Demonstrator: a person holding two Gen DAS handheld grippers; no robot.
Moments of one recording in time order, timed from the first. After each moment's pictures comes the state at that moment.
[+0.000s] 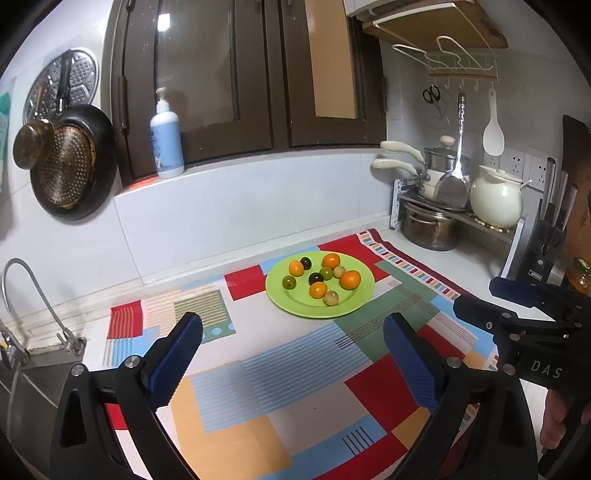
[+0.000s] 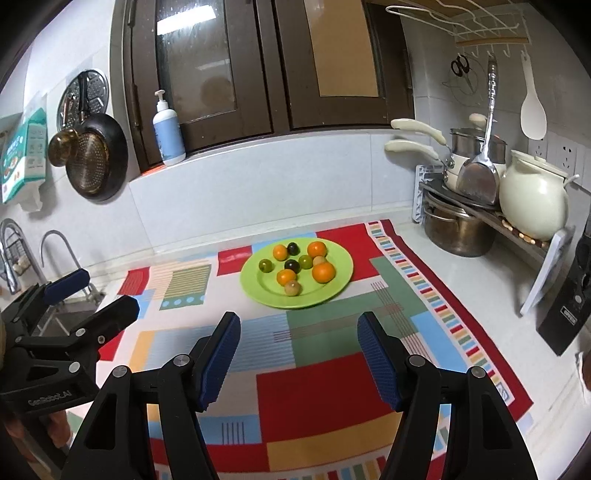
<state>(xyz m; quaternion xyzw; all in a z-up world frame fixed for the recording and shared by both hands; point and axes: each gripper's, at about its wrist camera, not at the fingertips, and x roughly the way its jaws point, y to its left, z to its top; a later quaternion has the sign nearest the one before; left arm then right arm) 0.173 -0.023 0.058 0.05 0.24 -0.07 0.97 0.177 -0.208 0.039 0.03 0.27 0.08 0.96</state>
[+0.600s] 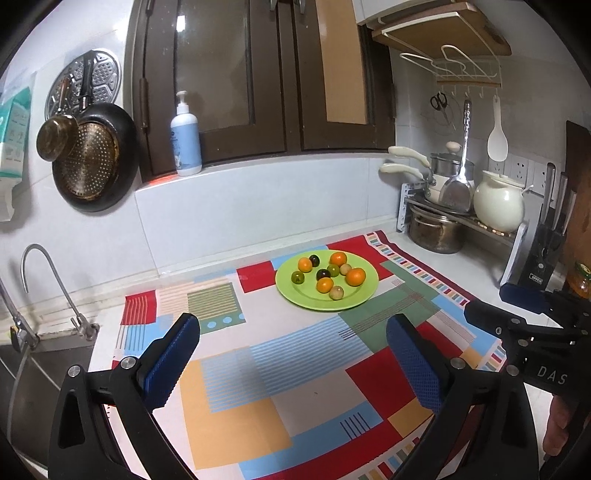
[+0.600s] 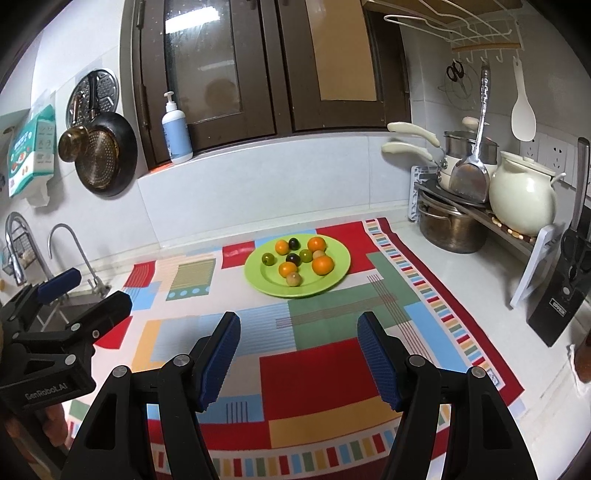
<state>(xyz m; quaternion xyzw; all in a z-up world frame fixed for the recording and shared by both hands) 0.143 -0.019 0.060 0.04 0.24 -0.04 0.97 0.148 -0.211 0.041 0.02 0.27 0.08 0.96</state>
